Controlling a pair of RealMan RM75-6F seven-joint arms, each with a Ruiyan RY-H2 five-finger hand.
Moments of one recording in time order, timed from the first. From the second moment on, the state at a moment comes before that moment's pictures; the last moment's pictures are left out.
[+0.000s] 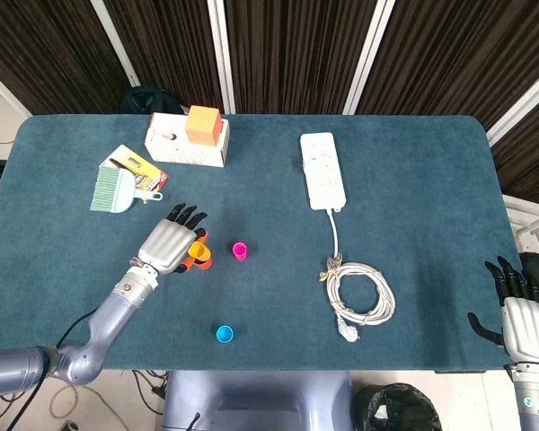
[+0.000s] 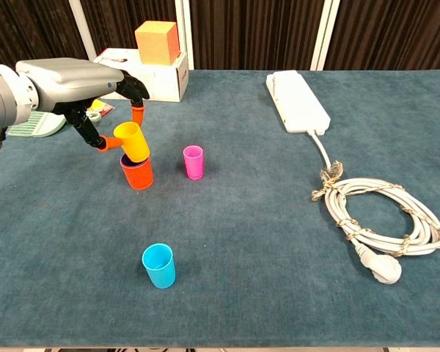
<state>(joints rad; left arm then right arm) -0.86 -1.39 -0.11 -1.68 0.92 0.97 0.61 0.05 -1.20 0.11 -1.58 -1.38 1.45 0.00</state>
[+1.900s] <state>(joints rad) -0.95 -1.31 0.01 -2.03 1.00 0.85 0.68 0.05 -1.19 0.11 -1.59 -1.39 1.47 0.02</state>
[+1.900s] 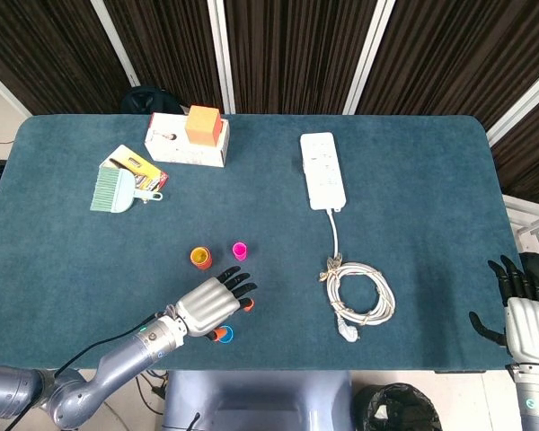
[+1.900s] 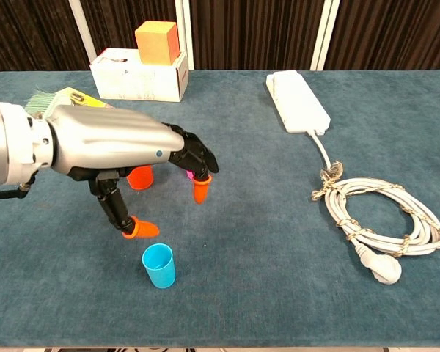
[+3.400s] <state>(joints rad) -0.89 -1.42 0.11 -1.92 1.07 0.90 0.74 0.05 -1.19 0.11 -1.59 -1.38 1.46 0.03</state>
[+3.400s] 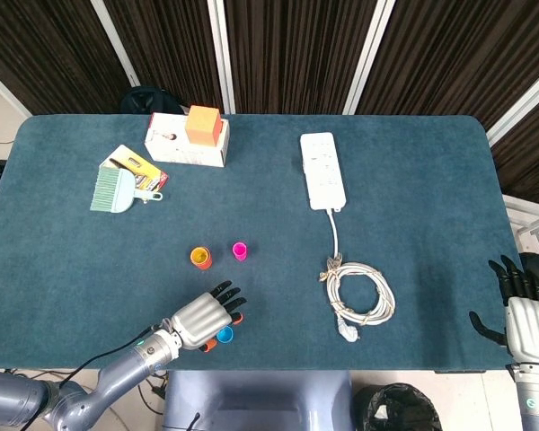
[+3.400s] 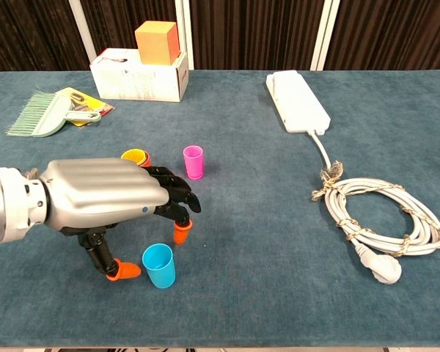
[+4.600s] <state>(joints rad) -0.86 -1.33 -0.02 -1.94 1.14 1.08 0.67 0.05 -1.18 0.12 -1.58 -1.37 1.46 0.04</state>
